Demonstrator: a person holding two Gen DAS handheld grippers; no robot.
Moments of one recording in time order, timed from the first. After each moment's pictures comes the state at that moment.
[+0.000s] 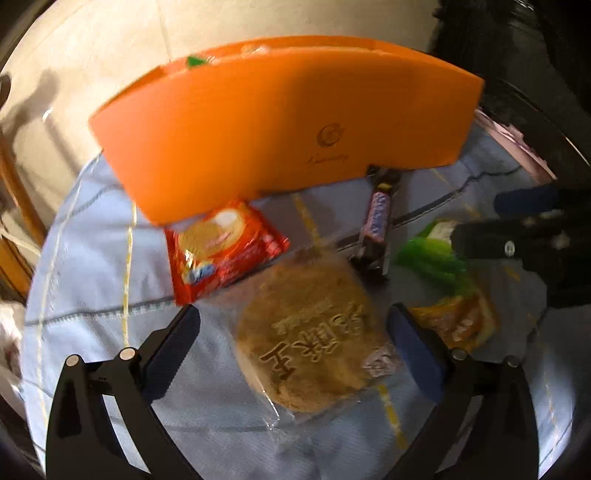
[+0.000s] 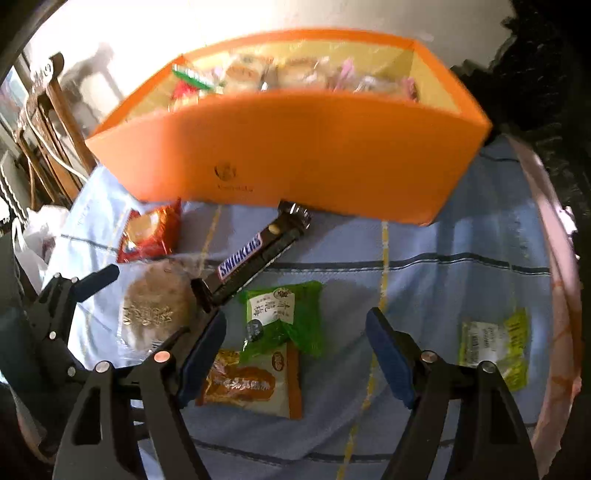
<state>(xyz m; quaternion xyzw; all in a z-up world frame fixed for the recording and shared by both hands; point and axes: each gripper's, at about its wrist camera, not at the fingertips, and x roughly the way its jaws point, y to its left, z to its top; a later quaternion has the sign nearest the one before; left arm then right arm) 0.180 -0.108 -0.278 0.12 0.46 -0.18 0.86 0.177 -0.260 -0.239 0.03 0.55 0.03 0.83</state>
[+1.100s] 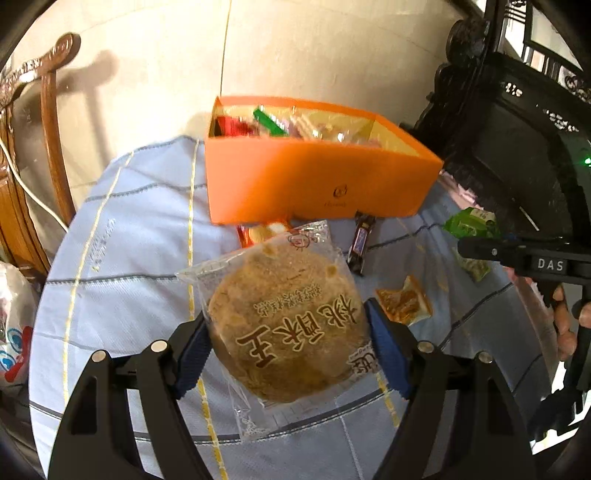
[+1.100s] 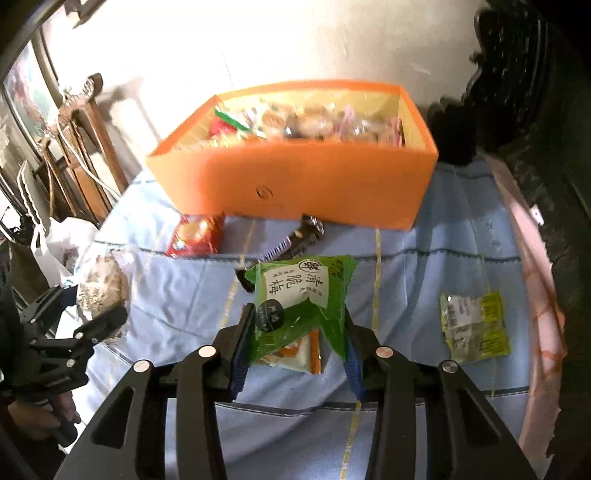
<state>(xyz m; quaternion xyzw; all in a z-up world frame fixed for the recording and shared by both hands) 0.120 -0.018 -0.195 0.02 0.41 -0.22 0.88 0.103 -0.258 -0.162 0.05 0.47 0.03 0.88</state>
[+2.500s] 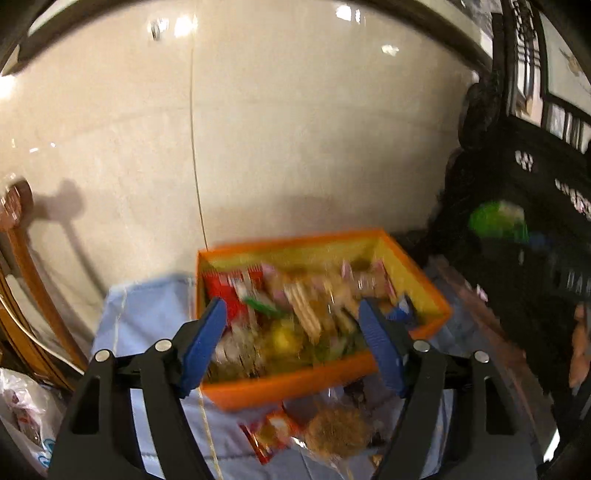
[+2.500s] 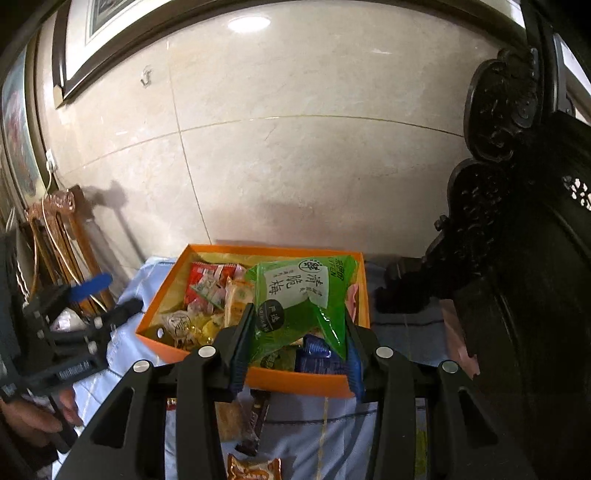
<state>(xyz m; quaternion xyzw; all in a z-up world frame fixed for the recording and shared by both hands) 0.251 -0.084 -0.077 0.05 0.33 -0.22 0.91 0.186 -0.300 -0.030 0.04 0.34 -0.02 0.94</state>
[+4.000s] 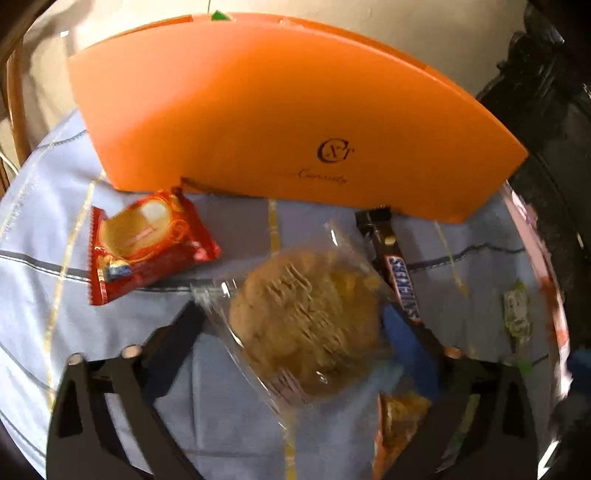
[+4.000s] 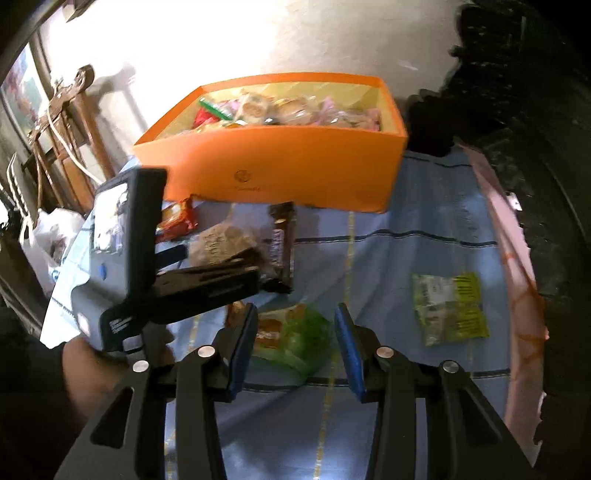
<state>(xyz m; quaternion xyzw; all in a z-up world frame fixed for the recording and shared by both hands) 0.212 -0.138 -0.281 -0.02 0.50 -0.14 0.85 0.082 -0.281 -0.172 0.05 0.49 0.00 0.87</state>
